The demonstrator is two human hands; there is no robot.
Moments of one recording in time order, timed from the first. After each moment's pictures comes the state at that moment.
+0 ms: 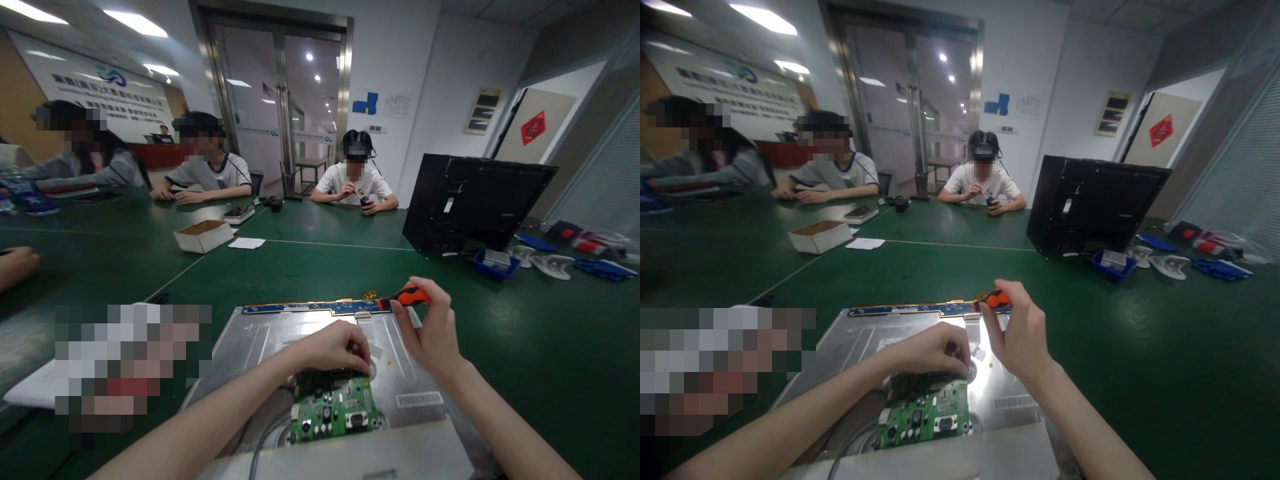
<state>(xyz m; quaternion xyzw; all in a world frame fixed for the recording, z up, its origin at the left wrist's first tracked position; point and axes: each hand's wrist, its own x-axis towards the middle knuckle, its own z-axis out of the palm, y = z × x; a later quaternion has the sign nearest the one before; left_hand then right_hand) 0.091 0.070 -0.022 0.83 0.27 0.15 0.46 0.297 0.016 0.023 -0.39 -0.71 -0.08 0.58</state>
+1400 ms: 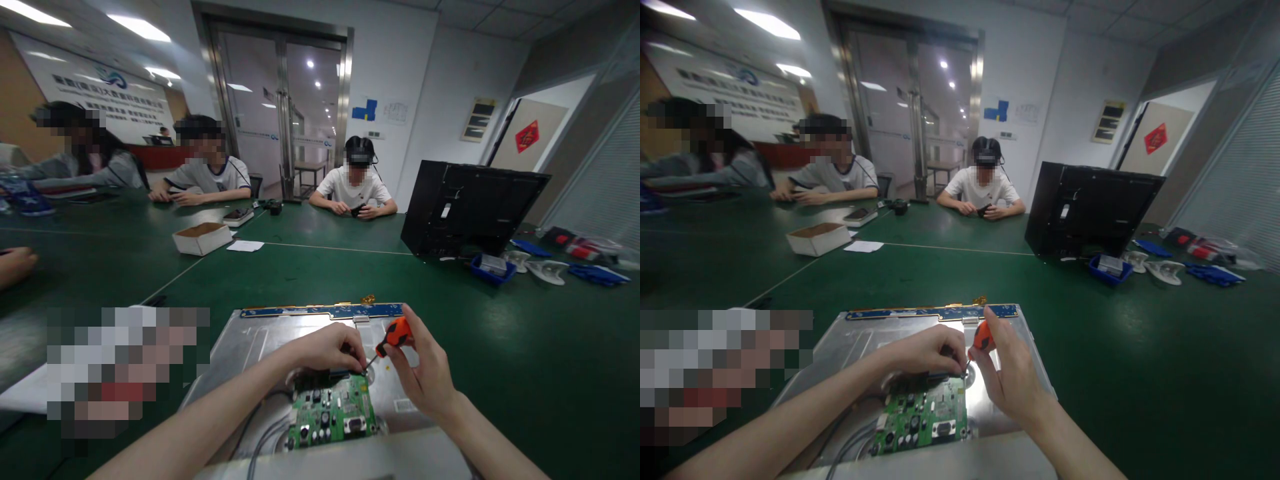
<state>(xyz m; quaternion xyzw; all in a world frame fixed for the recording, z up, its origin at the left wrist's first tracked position) 0.084 0.082 -0.028 0.83 0.22 0.15 0.48 0.287 -0.009 0.002 -0.31 -0.78 -0.11 0.54</state>
